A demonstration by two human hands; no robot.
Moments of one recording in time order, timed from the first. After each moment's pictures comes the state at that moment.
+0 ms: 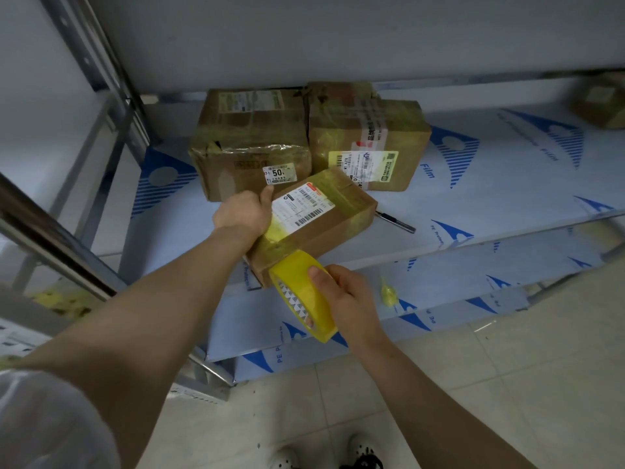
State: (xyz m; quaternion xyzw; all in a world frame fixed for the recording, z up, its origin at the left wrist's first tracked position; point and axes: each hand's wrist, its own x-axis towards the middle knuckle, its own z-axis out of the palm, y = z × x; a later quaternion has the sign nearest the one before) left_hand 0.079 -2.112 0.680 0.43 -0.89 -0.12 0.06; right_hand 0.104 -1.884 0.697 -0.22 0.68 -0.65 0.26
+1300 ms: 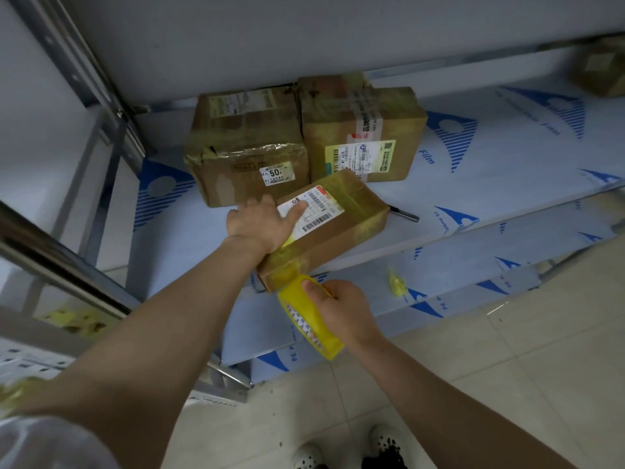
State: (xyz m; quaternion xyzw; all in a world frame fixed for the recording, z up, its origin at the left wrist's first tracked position) left_hand 0.082 -2.091 0.687 0.35 -0.94 -0.06 -0.03; right_hand 0.105 -1.898 0.660 -0.19 0.84 -0.46 0.23
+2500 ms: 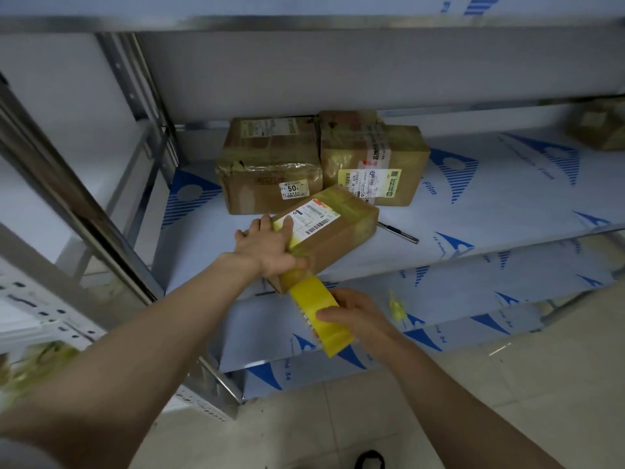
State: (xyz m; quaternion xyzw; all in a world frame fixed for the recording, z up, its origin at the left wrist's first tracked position) left_hand 0.136 -2.064 0.719 0.29 -0.95 -0.09 -0.12; right_hand 0.100 -1.864 0.689 -0.22 0.71 -0.51 0.43
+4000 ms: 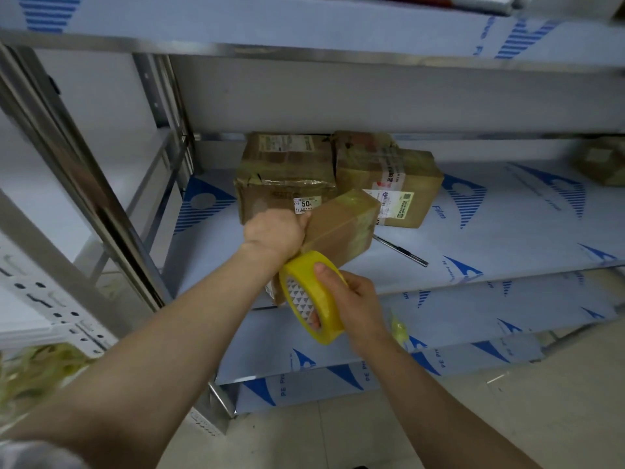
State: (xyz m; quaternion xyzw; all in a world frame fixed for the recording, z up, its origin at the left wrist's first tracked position) left_hand 0.111 -2.076 0.748 0.37 -0.92 -0.06 0.08; right_hand 0.124 -1.905 0.737 -0.17 0.65 -0.67 0.33
